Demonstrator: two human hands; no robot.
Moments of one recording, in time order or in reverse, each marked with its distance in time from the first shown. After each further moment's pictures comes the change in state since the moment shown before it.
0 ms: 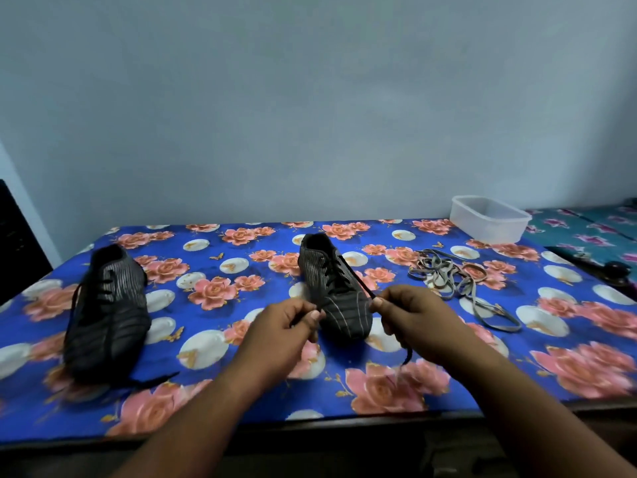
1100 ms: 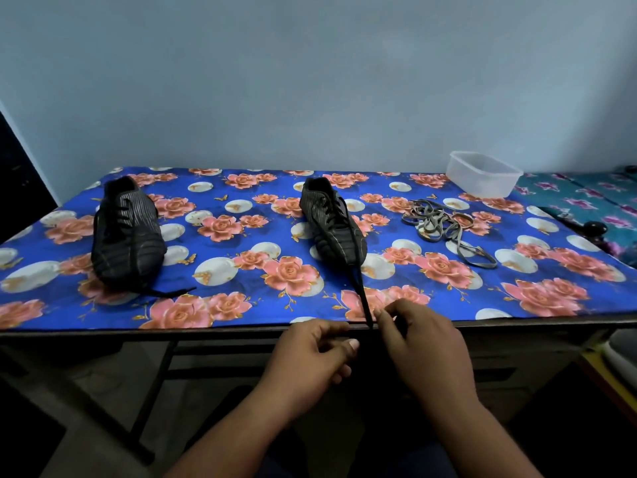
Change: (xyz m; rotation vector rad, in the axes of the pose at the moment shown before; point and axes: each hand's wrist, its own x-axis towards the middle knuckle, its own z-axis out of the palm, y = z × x) left_hand -0.124 -0.012 0.055 -0.250 -0.129 -0.242; right_hand -0.130 0.018 0.056 -0.546 0.347 0.029
